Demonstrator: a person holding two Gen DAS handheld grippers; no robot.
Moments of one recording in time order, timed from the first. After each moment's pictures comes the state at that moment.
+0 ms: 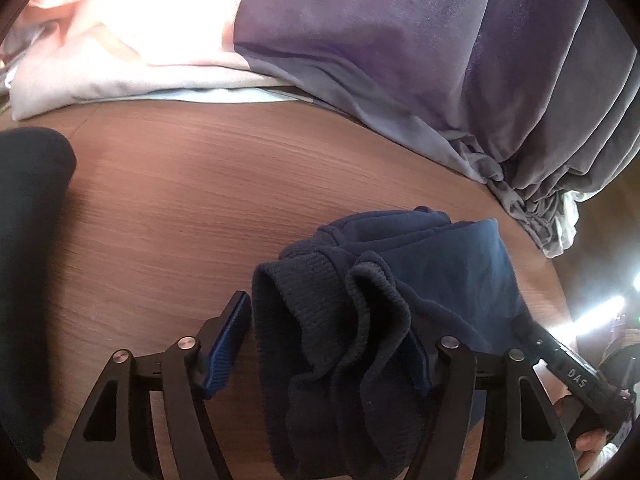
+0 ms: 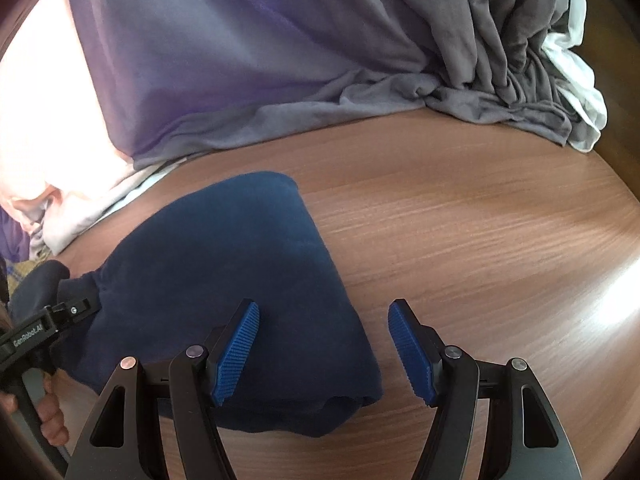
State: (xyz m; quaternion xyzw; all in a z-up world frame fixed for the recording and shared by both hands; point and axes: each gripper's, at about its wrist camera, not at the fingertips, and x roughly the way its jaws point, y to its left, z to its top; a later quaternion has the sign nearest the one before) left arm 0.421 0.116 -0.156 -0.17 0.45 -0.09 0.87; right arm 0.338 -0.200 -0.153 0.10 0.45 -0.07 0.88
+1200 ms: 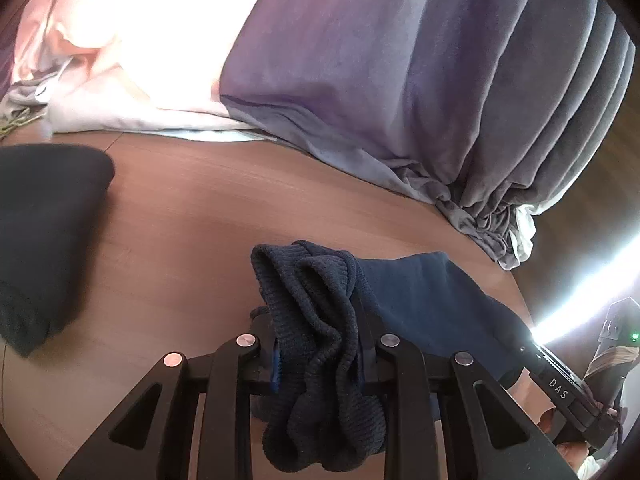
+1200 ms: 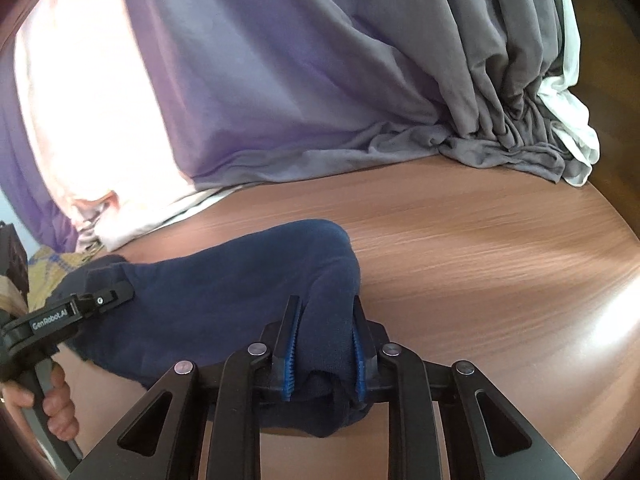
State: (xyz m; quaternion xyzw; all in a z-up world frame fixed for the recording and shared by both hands) left arm 0.328 0.081 -0.077 -0.19 0.40 -0.08 0.89; right arm 0.271 -0.198 -0.086 0.09 0.39 0.00 0.91
